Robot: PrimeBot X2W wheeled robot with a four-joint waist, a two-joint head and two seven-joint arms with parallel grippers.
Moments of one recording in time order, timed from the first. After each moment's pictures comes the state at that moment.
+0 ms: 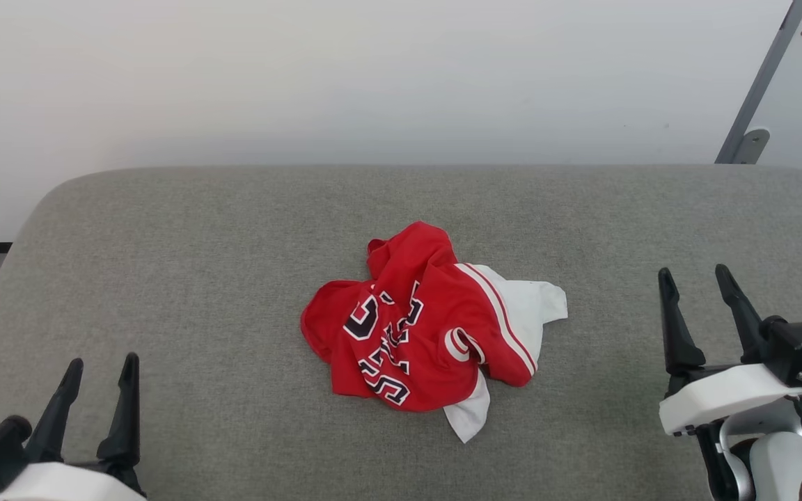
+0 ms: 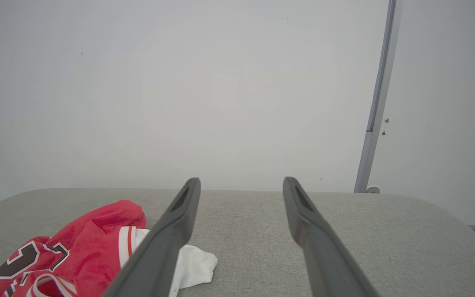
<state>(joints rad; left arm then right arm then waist) 0.08 0.53 -0.21 0.05 -0.72 0.09 -0.26 -0.15 -0.10 -0.06 0.23 0.19 0.13 -0.19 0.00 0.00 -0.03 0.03</state>
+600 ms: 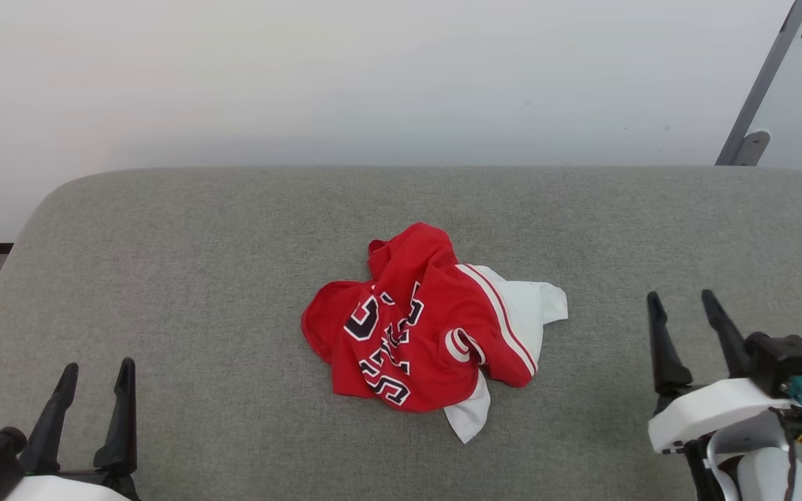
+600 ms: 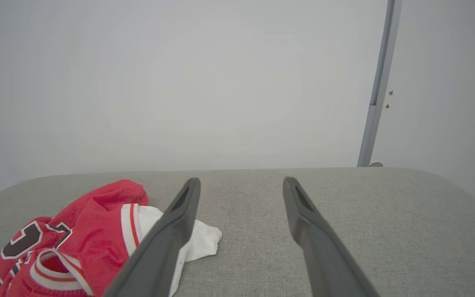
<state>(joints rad) 0.13 0.47 -0.12 0.02 -0.63 0.02 -0.26 -0.13 -0.08 -0.06 0.27 0.19 0.13 -0.17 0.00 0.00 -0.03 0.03</state>
